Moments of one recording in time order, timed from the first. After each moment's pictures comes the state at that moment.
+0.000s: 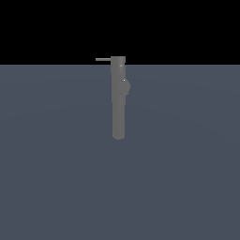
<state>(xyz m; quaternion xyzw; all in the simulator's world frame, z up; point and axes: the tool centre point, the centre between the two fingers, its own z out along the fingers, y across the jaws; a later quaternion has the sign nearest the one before) -0.260 0.004 0.489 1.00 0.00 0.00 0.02</state>
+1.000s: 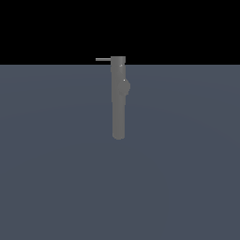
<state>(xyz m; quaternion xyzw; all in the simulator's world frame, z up) -0.193 0.013 0.447 1.00 0.01 0.00 0.02</state>
